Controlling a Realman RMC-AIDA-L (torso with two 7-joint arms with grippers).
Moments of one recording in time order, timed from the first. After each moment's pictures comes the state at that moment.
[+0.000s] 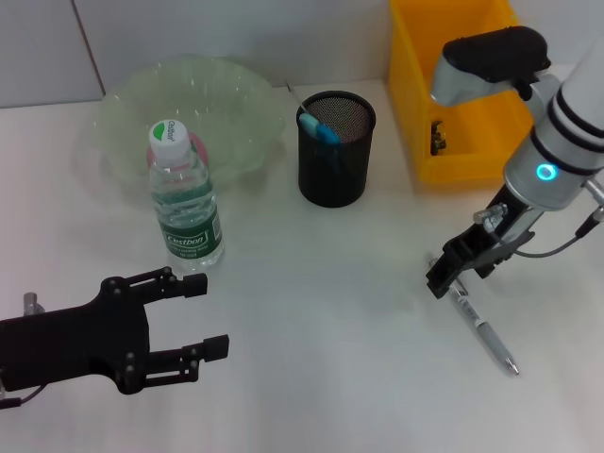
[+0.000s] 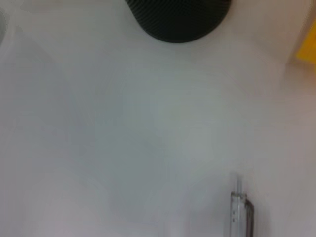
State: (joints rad) left arm -0.38 -2.01 1.01 0.57 1.69 1.67 -1.13; right arm 0.85 2.08 -1.18 -0.94 -2.79 -1.59 2.84
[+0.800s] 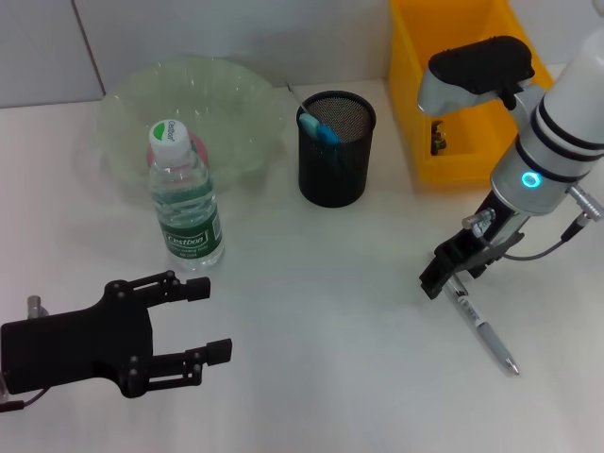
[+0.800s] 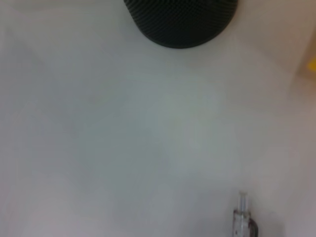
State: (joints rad) left arm -0.38 -2.02 1.01 0.57 1.70 1.67 -1.13; right arm 0.88 2.08 -1.21 -0.85 -2.79 -1.50 2.83
